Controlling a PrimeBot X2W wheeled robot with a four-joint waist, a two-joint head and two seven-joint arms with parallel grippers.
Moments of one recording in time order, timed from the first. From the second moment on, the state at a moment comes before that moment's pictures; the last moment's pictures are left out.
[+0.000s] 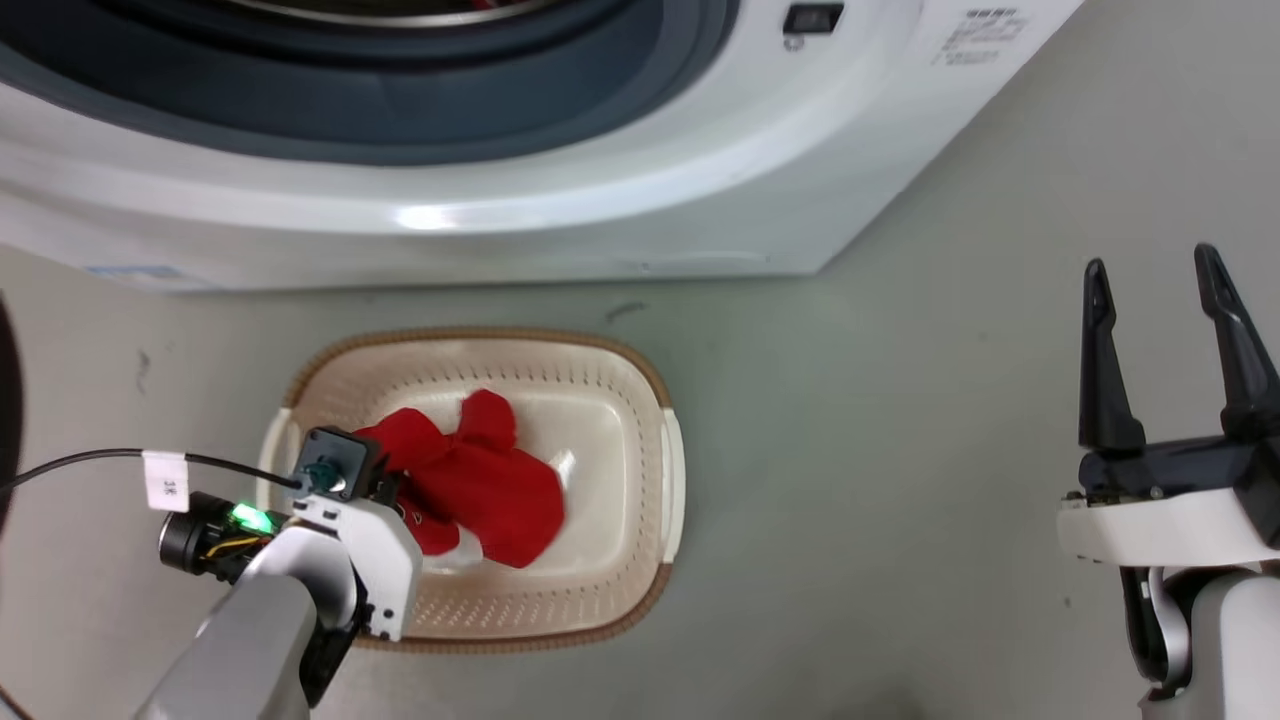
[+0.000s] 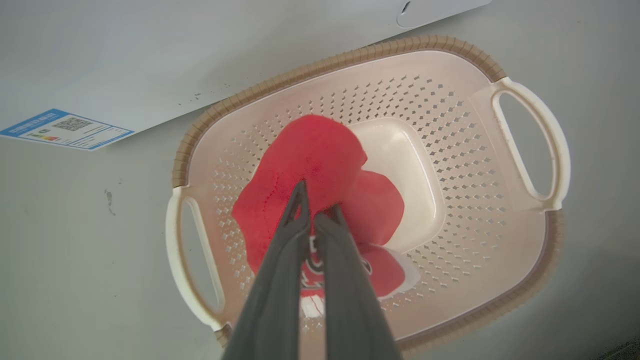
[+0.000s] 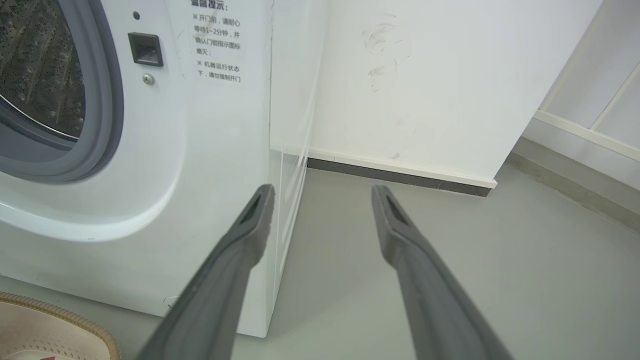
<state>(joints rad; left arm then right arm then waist) -0.44 0.42 -0.52 0.58 -0.39 -0.03 0.03 -0.19 -0.05 -0.10 -0.08 -0.08 0.13 -0.26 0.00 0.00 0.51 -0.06</state>
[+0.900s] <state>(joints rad) -0.79 0.26 -0.48 1.24 -0.43 -0.05 -0.22 -0.26 -0.05 -0.06 -0.17 -0.09 0.13 -0.26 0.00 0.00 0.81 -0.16</state>
